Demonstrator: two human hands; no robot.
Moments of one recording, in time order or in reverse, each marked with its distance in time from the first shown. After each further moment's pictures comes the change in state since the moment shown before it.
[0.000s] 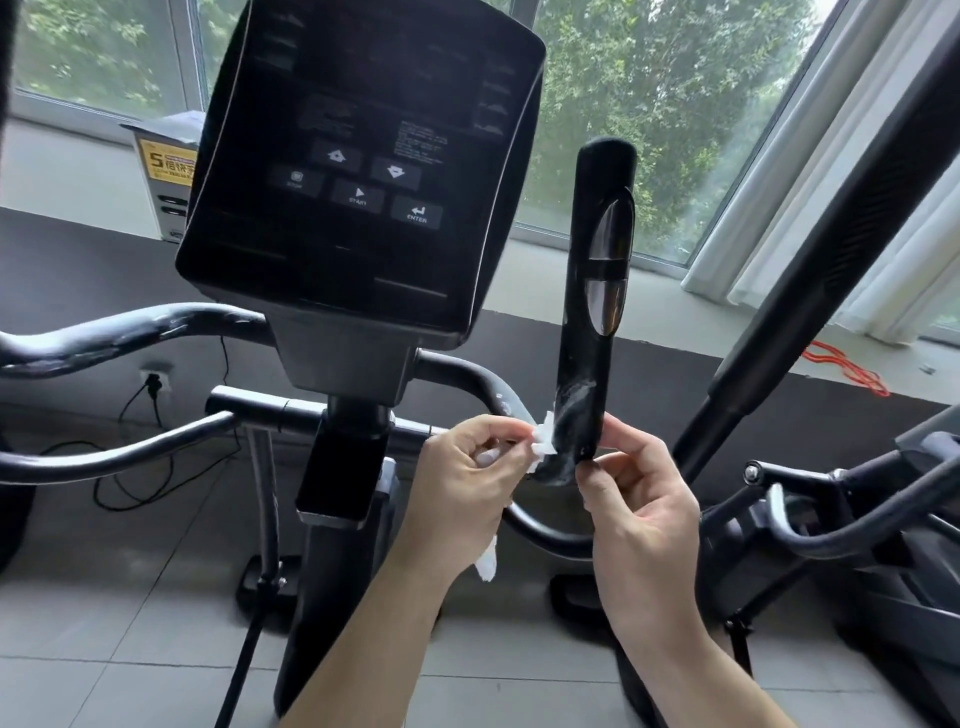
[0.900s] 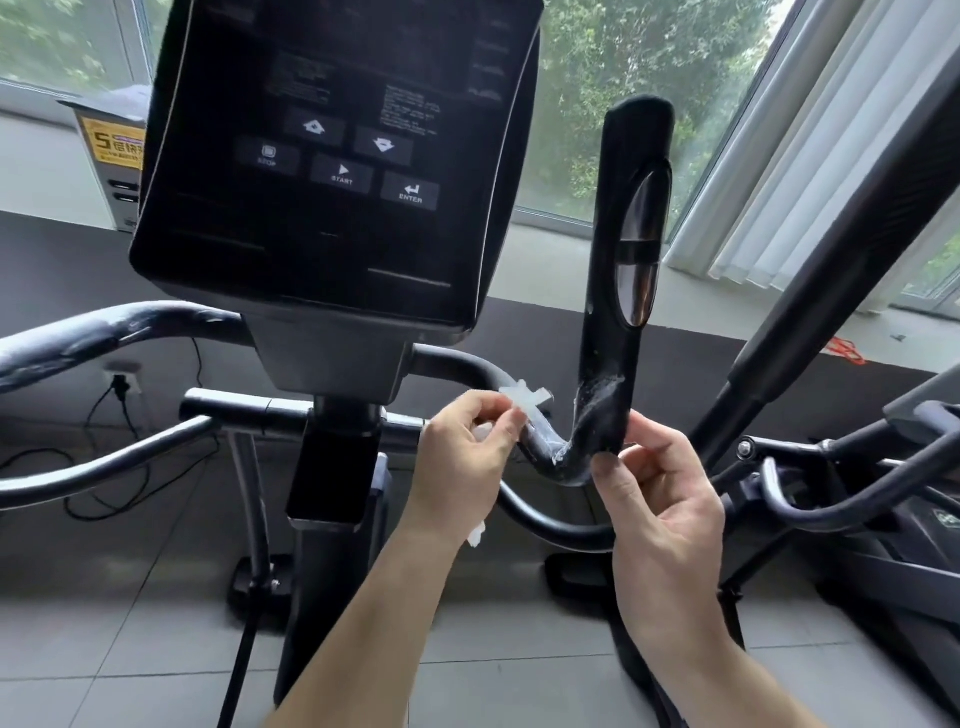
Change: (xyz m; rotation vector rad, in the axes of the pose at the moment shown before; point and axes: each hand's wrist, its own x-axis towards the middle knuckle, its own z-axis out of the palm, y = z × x) left_hand 0.047 -0.044 -0.010 0.164 0.024 0.058; right_hand 0.001 0.009 0.010 0.015 0.045 -0.037
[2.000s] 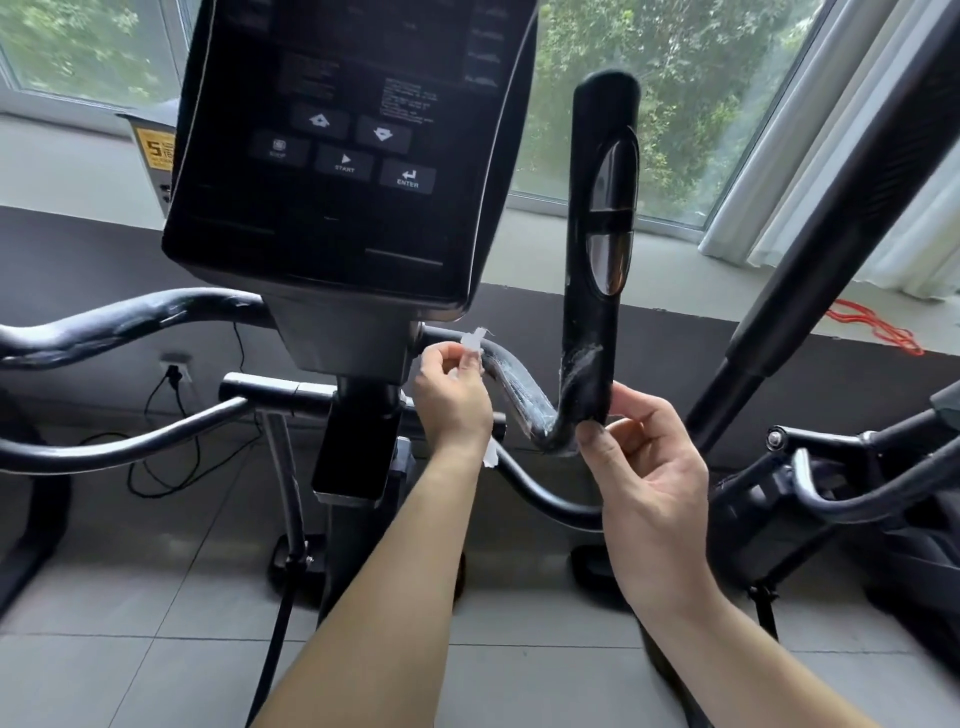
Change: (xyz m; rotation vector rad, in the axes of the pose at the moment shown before) left_hand 0.045 -0.017 0.019 0.030 0.479 -0.097; right_hand 0.003 -0.003 -0.009 0.066 -0.089 0.047
